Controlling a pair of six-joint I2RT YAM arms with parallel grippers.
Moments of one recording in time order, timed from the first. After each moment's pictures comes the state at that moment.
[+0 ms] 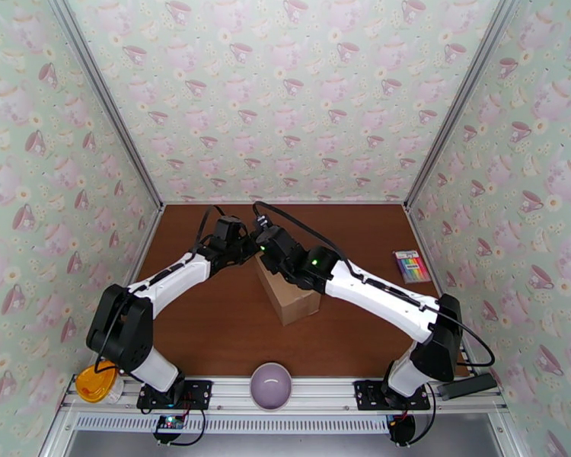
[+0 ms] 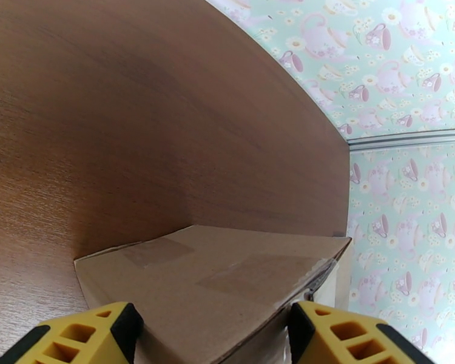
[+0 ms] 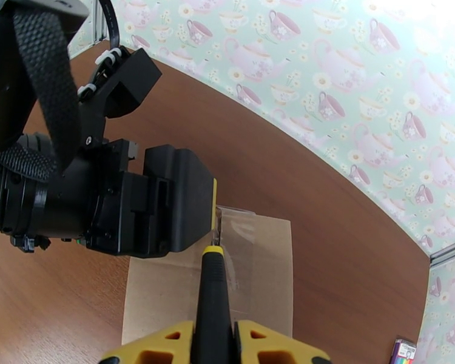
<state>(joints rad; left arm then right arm) -0.43 1.61 1.12 -0.20 0.19 -0.88 1.01 1.63 1.57 -0.68 0.54 0.07</state>
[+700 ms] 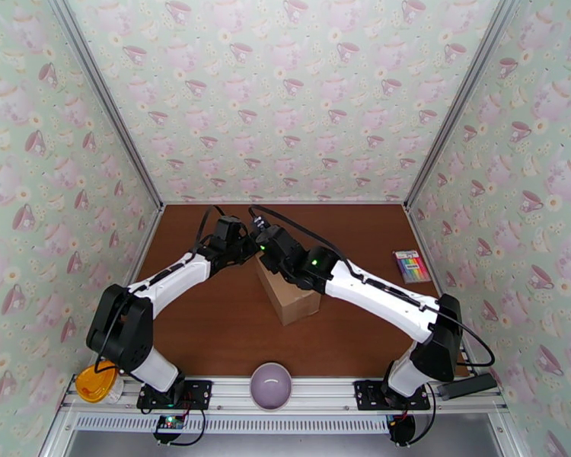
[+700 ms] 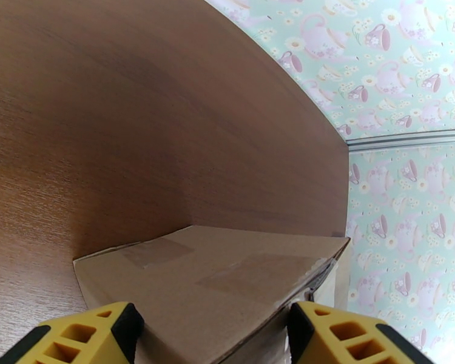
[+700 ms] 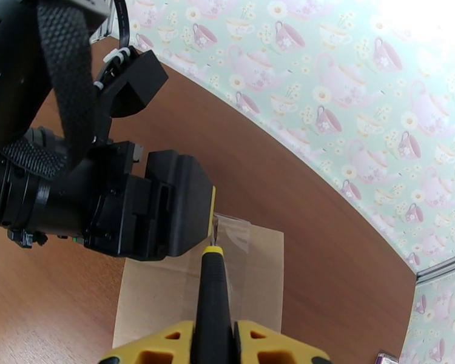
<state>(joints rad) -0.43 1.61 1.12 -0.19 0.19 -0.89 1.02 1.63 1.57 -0.66 0.56 -0.02</state>
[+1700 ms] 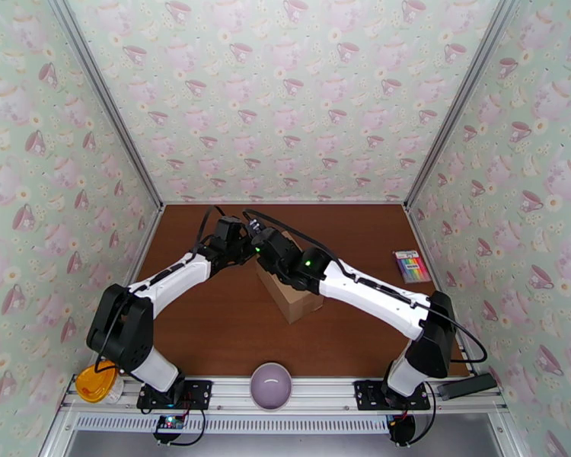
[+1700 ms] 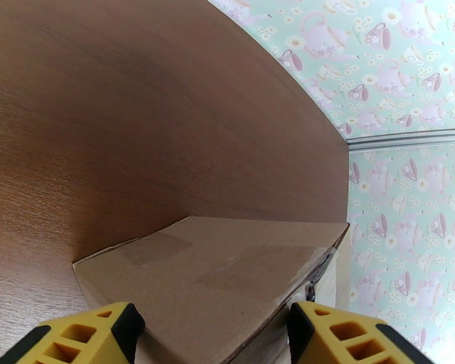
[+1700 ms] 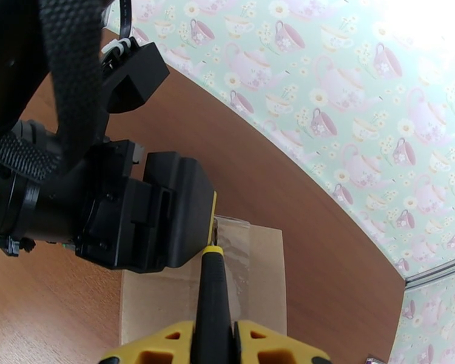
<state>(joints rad) -0.43 1.61 1.12 -0.19 0.19 -0.89 1.02 1.67 1.57 -0.63 0.60 -0.07</state>
